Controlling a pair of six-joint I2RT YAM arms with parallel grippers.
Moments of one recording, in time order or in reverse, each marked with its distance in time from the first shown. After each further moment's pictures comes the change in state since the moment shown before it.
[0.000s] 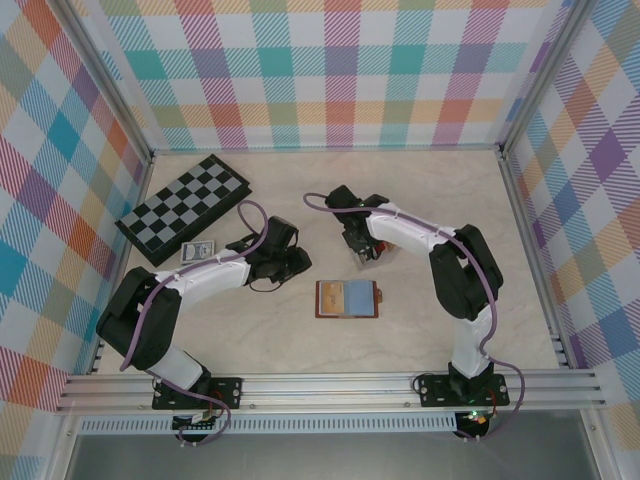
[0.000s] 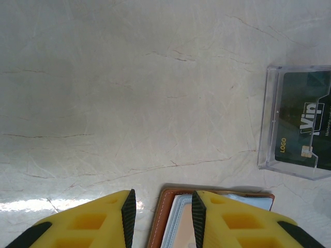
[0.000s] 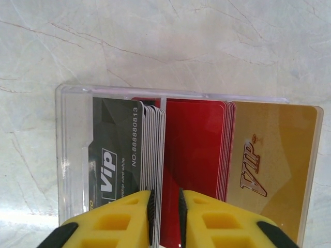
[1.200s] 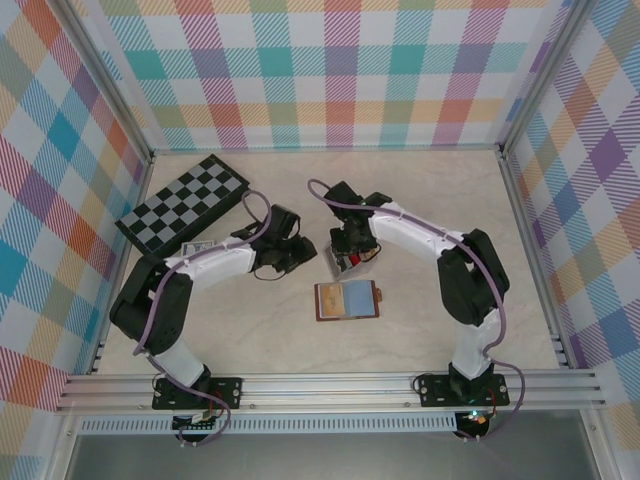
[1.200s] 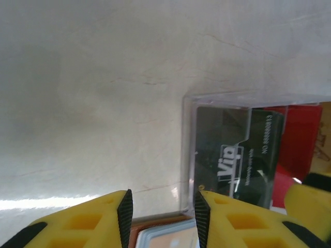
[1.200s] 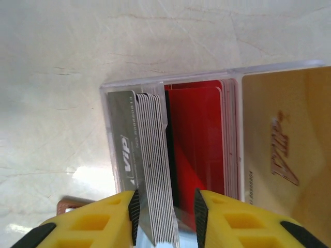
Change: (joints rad) left arm 0.043 0.116 0.118 0.009 0.095 0.023; right arm 0.018 -0.065 0.012 -0.005 -0.382 0.279
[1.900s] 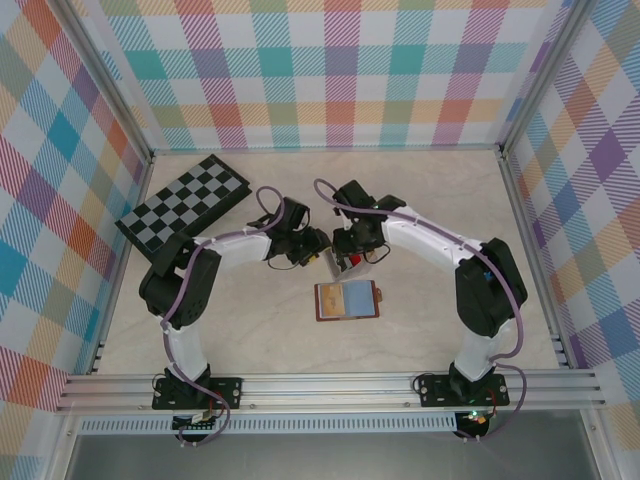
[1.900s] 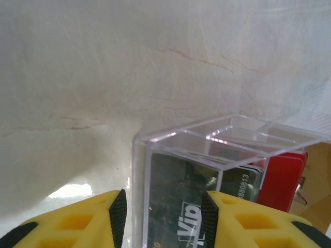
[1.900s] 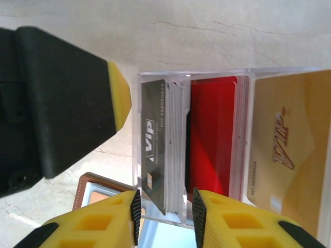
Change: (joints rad) left arm 0.026 0.198 0.104 0.127 0.134 -0.070; right arm 0.004 -0.097 -0.089 0.074 -0.073 -0.101
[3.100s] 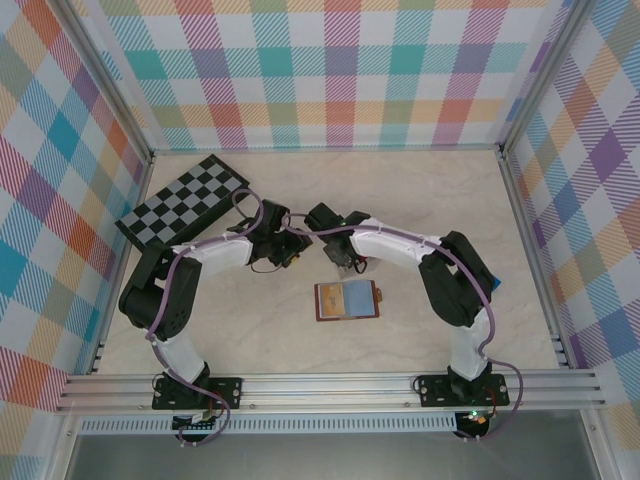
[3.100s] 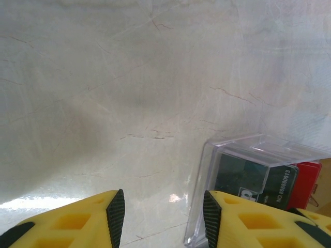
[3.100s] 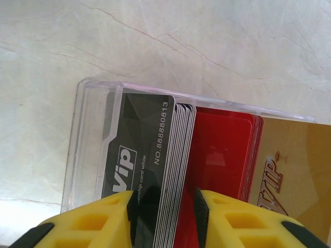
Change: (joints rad) left arm 0.073 -0.121 -0.116 -0.006 -0.053 -0.017; right arm 0.111 0.164 0.030 0.018 0.464 -0.179
